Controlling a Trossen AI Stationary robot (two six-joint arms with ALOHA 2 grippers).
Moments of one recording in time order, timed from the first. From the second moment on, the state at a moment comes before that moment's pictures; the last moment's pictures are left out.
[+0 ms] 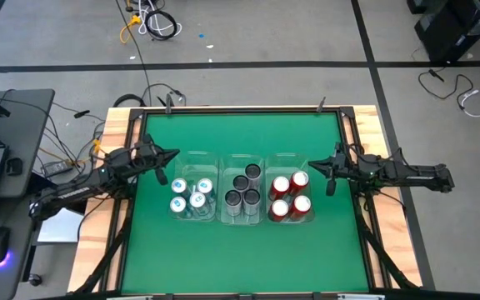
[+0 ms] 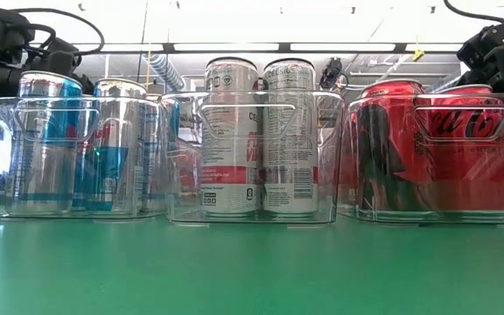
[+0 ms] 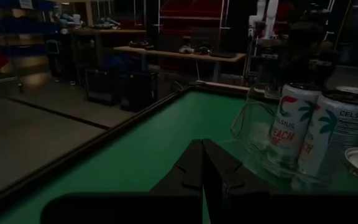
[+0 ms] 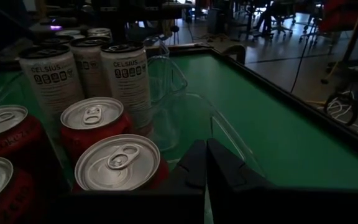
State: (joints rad) left arm 0.37 0.03 0.01 0.01 -0.05 -0.06; right arm -0.02 0.01 0.10 -0.31 0.27 0.08
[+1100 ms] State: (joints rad) left arm 0.37 0.03 0.01 0.06 -0.05 -0.06; right arm -0.02 0.01 0.10 -0.31 0.27 0.09
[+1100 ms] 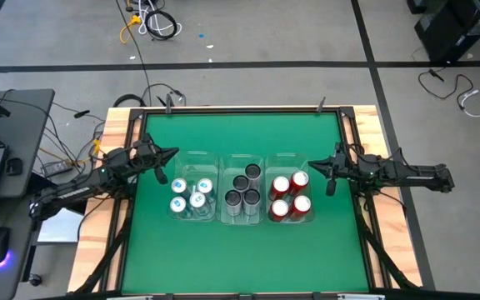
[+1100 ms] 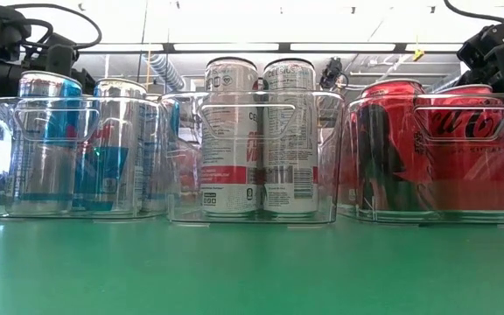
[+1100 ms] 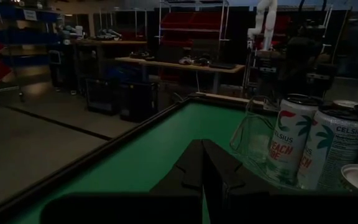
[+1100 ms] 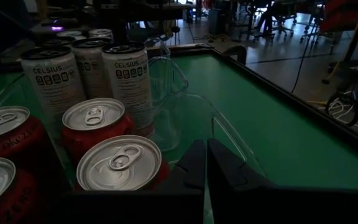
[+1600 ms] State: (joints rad) left arm 0.37 0.03 0.01 0.06 -0.05 -0.06; right arm -0.02 0.01 0.10 -0.31 0.27 0.09
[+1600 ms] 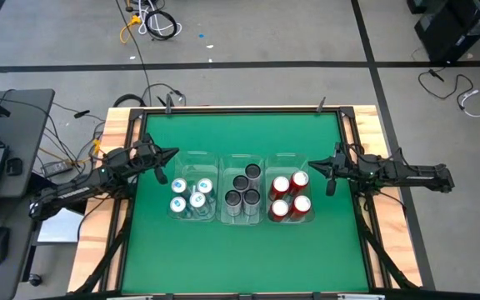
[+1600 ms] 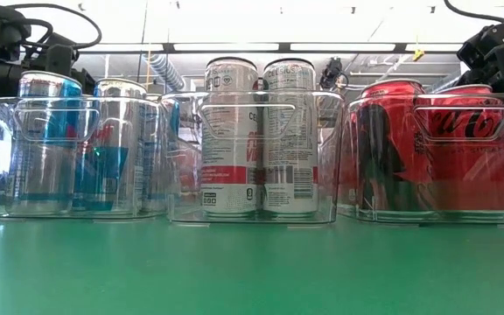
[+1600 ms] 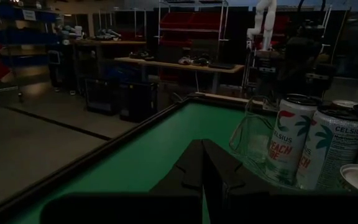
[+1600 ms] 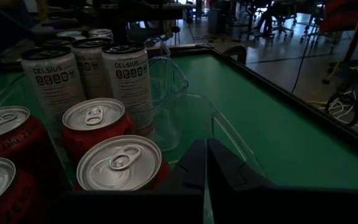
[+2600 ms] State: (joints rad) left arm 0.37 0.03 0.01 0.06 -0.05 -0.06; right arm -0.02 0.01 0.10 -0.31 0.27 0.09
